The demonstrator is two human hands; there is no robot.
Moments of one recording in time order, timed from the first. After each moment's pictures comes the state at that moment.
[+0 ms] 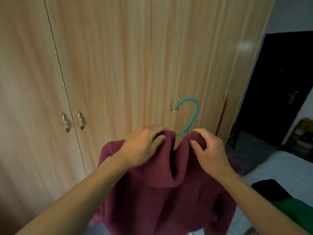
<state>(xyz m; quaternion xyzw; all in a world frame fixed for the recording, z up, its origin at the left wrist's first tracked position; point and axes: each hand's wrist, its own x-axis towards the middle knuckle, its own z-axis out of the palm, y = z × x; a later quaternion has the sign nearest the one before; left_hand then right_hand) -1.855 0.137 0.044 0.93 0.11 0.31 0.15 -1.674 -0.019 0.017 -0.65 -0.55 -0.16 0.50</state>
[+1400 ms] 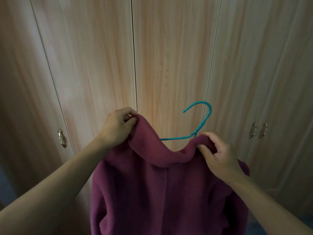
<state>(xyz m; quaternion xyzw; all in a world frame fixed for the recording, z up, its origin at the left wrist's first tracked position) -1.996 0.342 0.107 0.76 0.42 0.47 0.18 -1.724 0.240 0.041 -0.43 -0.69 0.02 0.58</state>
